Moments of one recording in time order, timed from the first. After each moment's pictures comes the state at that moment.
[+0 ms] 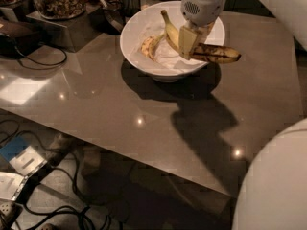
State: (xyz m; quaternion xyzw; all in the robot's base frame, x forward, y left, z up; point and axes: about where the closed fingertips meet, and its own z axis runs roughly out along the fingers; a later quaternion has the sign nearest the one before) arm 0.618 -0.125 0.945 -0.39 0.91 -0.05 0.10
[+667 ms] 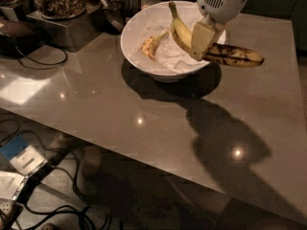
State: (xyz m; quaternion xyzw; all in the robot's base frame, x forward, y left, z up) arm 0.565 -0.137 0.977 -0.42 0.90 -0.02 0.12
